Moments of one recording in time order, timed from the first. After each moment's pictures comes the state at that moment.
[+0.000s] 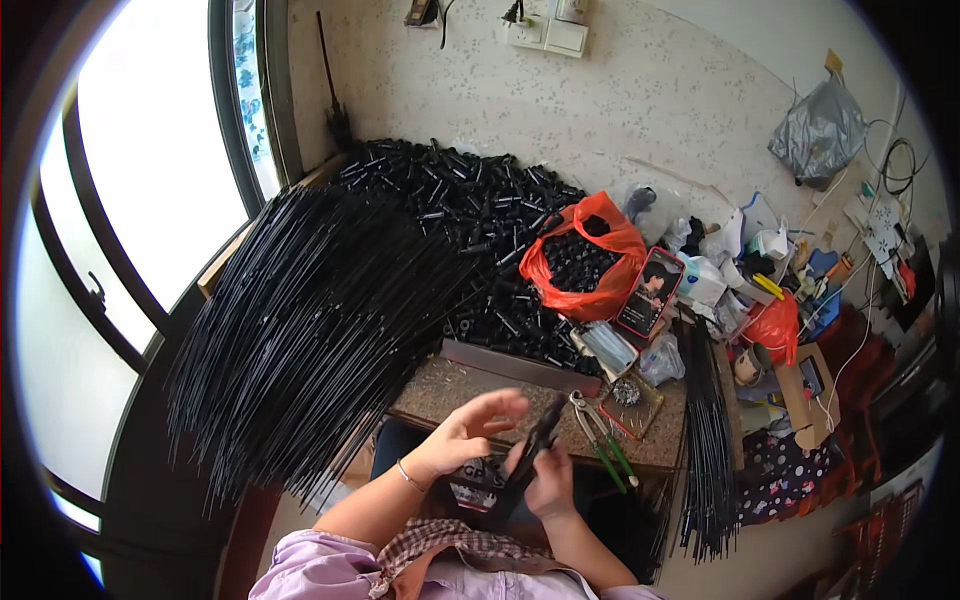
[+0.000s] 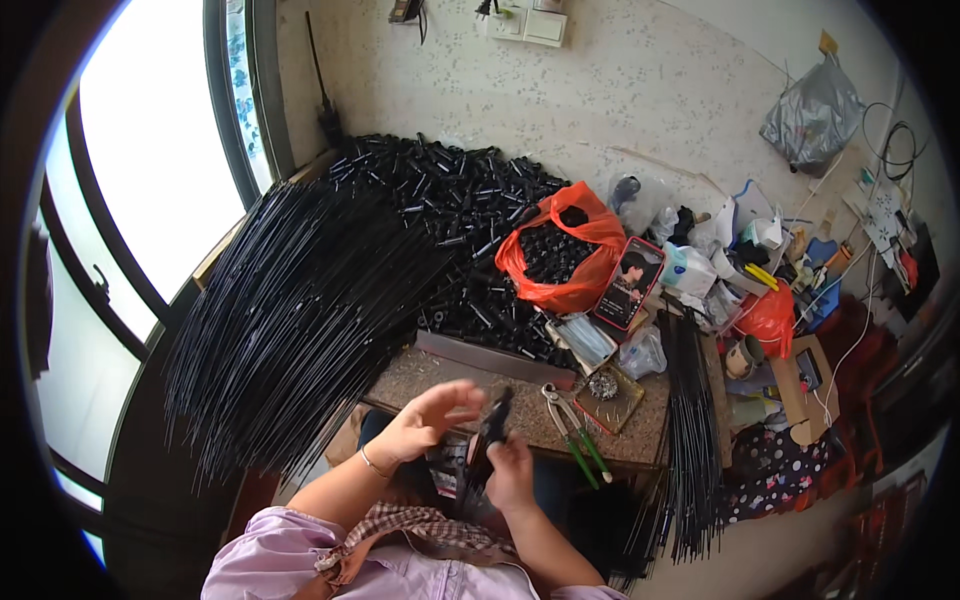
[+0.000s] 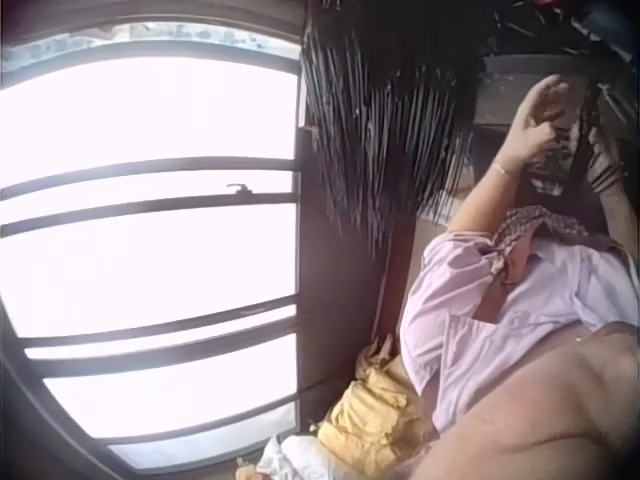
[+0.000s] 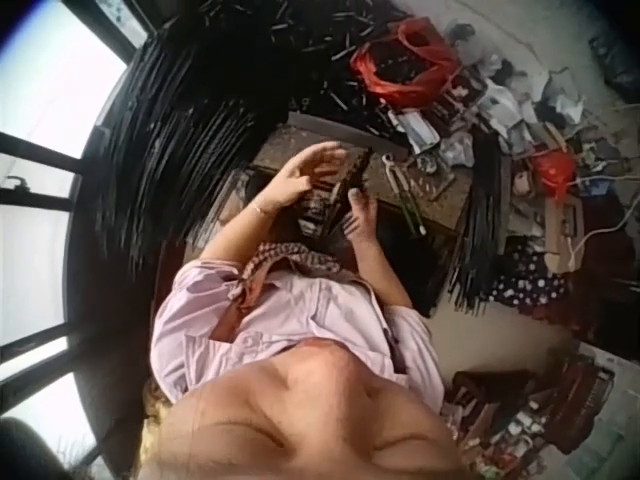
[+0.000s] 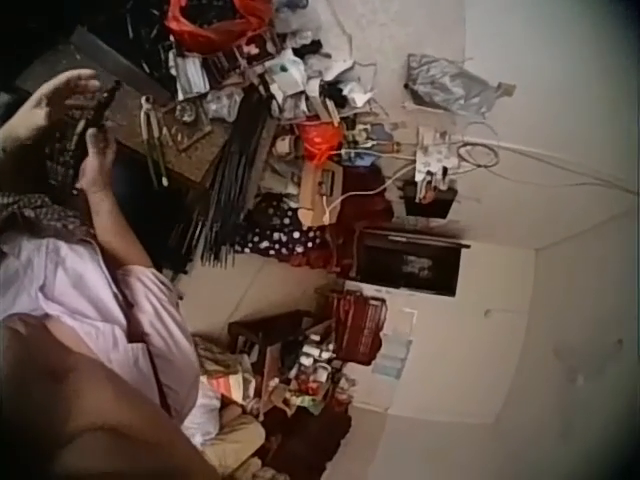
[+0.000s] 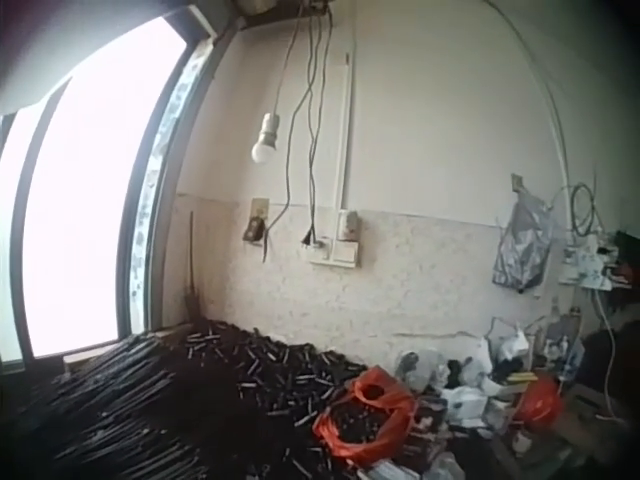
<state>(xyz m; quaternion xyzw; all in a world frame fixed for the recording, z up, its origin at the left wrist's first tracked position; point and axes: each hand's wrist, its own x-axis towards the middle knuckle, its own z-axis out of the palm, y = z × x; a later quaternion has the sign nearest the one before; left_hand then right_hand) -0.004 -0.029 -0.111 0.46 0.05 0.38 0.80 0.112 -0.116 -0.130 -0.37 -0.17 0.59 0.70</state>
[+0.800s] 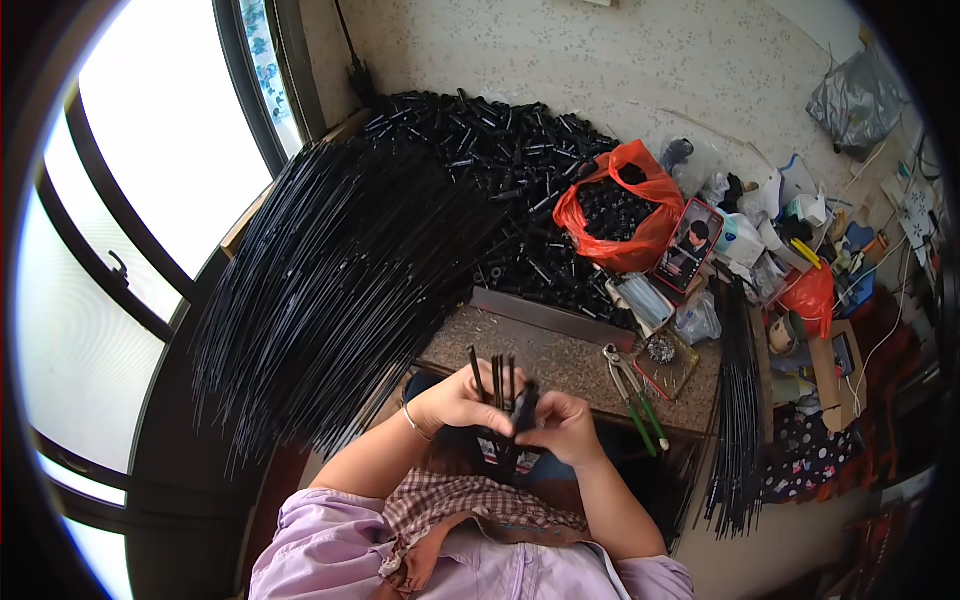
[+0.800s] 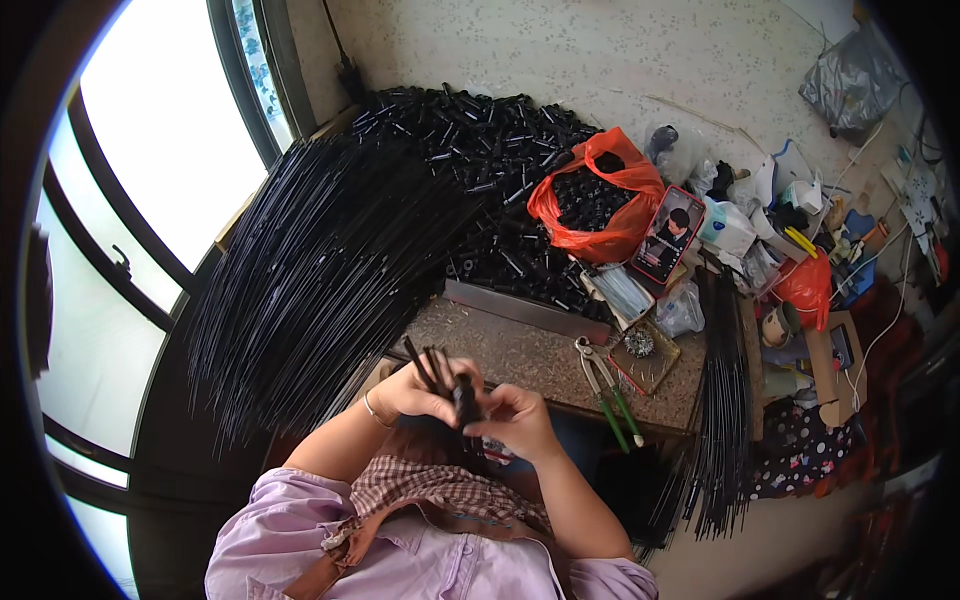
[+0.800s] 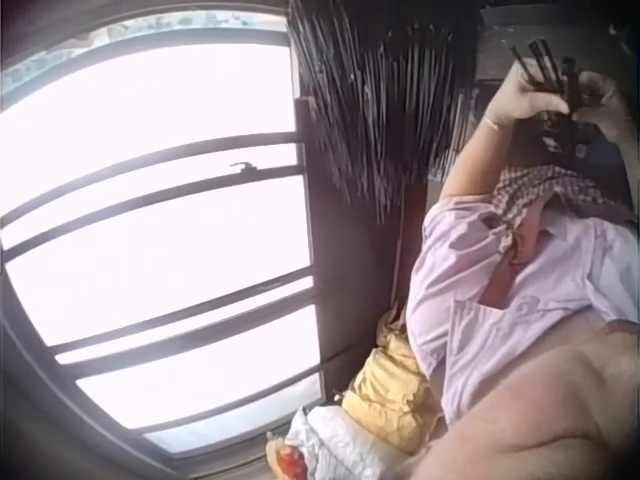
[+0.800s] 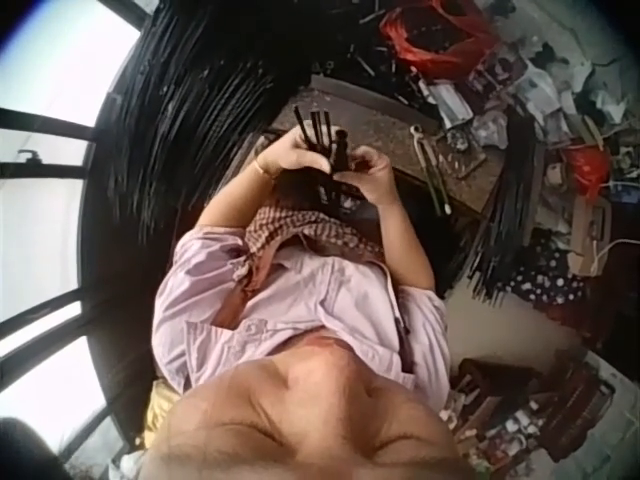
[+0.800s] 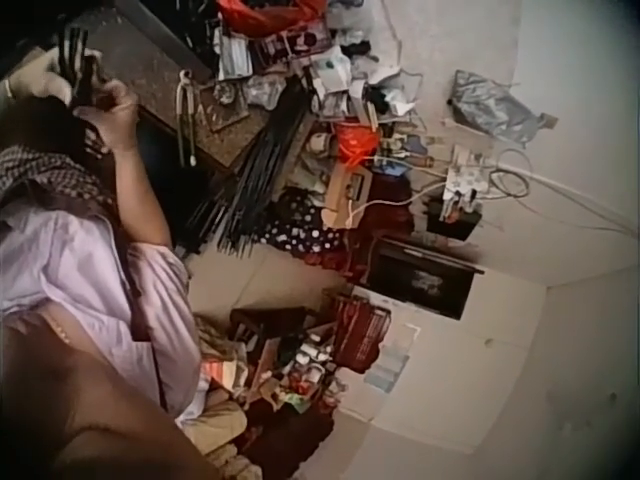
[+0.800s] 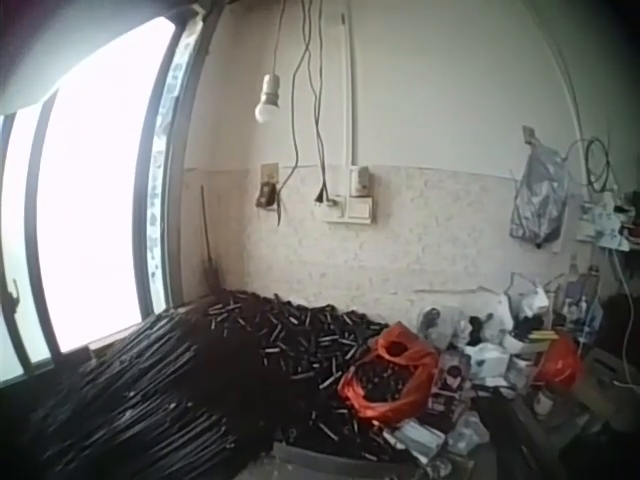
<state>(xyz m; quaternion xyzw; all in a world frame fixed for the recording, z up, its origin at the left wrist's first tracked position) -0.028 -0.020 -0.117 0.67 0.02 0.28 0.69 0.120 -0.105 -0.118 -0.30 -0.49 0.56 0.59</state>
